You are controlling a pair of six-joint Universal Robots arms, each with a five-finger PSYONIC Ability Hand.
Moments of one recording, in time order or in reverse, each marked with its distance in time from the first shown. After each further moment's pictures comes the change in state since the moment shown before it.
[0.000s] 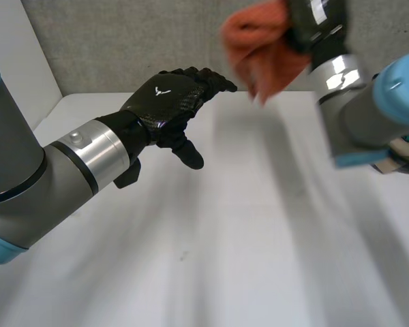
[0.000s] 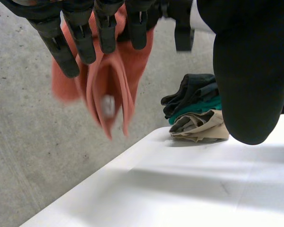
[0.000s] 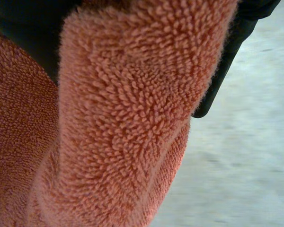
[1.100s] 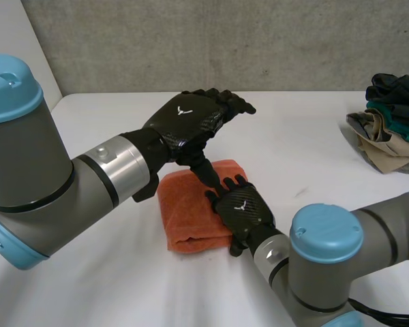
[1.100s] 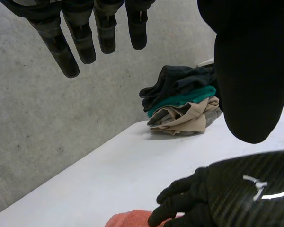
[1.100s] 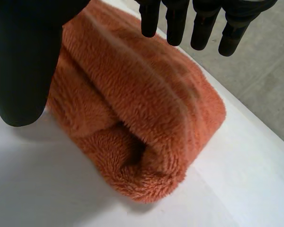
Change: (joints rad) left arm -0.054 -0.074 0.021 -0.010 0.011 0.006; right arm 0.306 0.000 0.631 0.260 0.068 -0.137; left_hand 0.000 0.000 -0.003 -0.004 0.000; right_hand -0.789 -0.922 -0.933 -0.980 -0.885
